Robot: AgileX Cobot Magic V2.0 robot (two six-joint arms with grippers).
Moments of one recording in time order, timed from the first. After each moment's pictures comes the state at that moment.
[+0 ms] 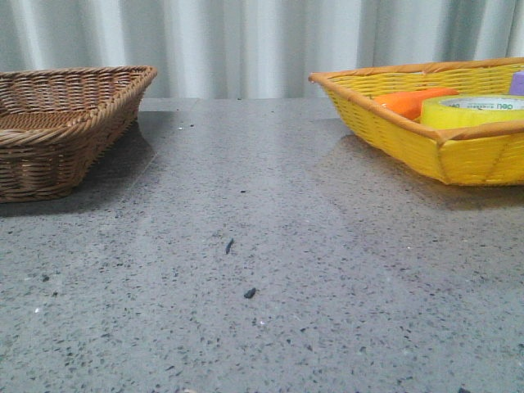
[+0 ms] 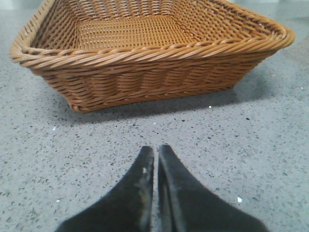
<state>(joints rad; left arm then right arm) -0.17 0.00 0.00 -0.15 0.32 0.10 0.11 -0.01 0.01 0.06 0.32 0.08</state>
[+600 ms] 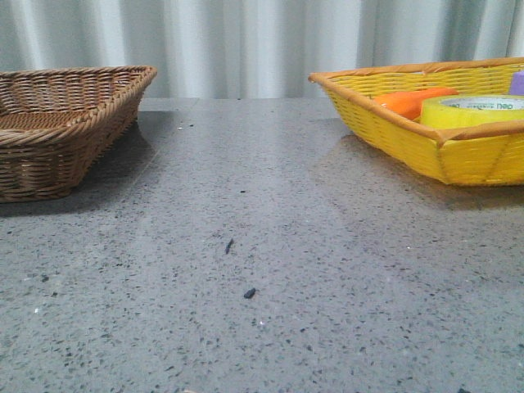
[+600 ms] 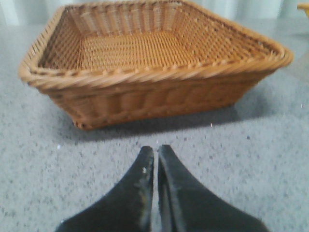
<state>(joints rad) -0.17 0.00 0.00 -0.16 0.25 0.10 0.11 -0.01 0.01 0.15 0.23 0.08</state>
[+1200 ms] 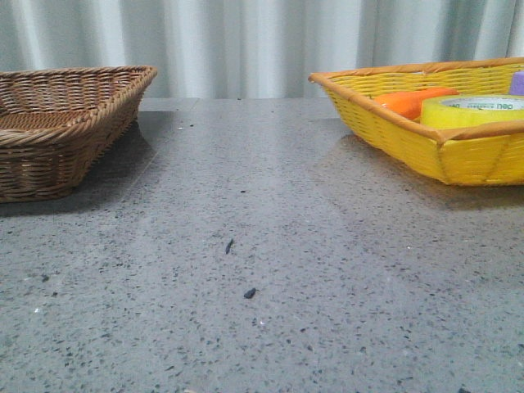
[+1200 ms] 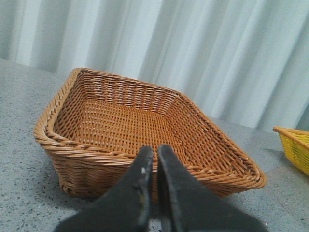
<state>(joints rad) -0.17 0.00 0.00 -0.46 0.01 0.10 0.11 -0.01 0.01 0.47 0.09 0.08</state>
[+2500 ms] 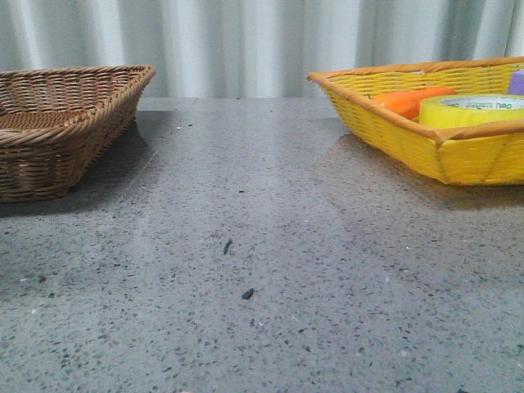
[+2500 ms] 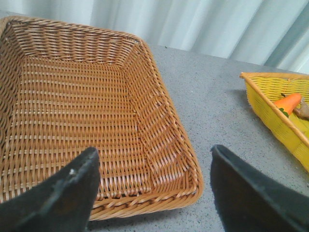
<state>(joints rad) -0.17 0.62 -0.61 -0.46 0.45 0.10 0.11 0.88 -1.09 0.20 0.92 -0.07</state>
